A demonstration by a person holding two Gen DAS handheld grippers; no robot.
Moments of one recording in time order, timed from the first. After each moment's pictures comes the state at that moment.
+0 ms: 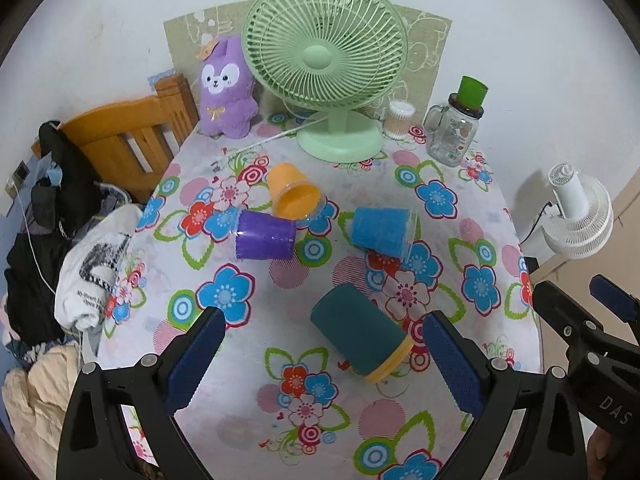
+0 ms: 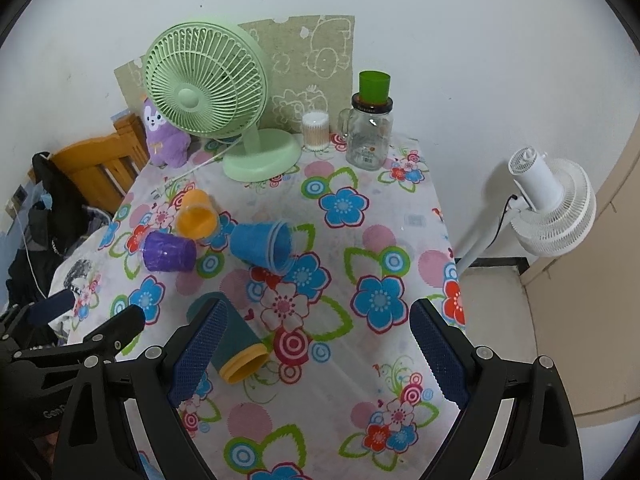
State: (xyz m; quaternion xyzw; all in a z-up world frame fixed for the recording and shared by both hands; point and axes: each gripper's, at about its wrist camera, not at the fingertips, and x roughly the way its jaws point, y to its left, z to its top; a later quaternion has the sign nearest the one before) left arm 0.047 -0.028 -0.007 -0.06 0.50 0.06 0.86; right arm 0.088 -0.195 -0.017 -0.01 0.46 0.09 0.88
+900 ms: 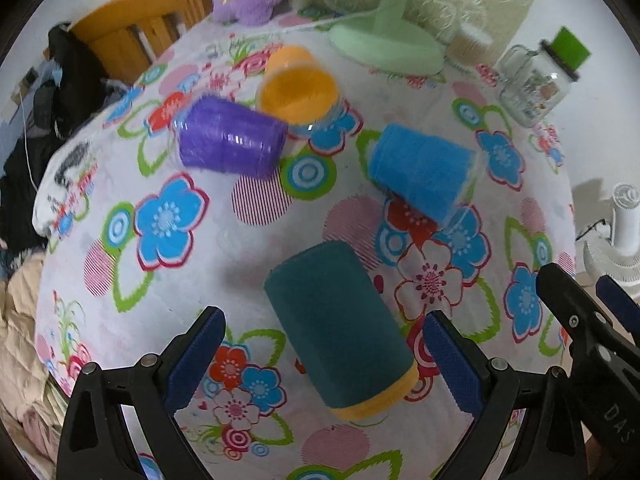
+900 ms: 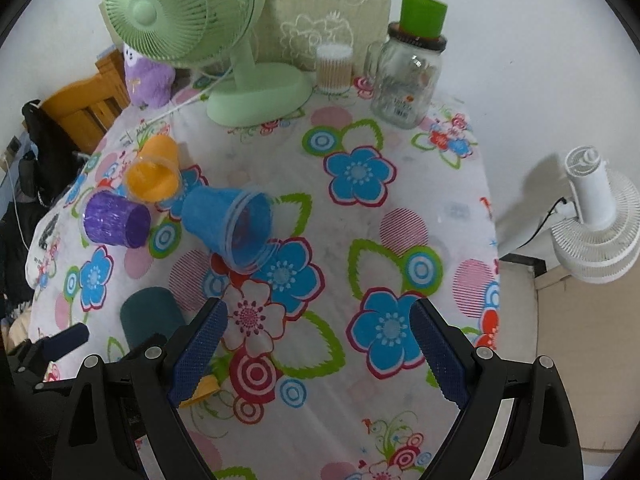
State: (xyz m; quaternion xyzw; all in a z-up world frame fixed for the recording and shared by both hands) left arm 0.107 -0.042 -0.123 -0.15 0.61 0.14 0.76; right arm 0.182 -0.187 -0.113 -0.06 0.54 0.13 0.83
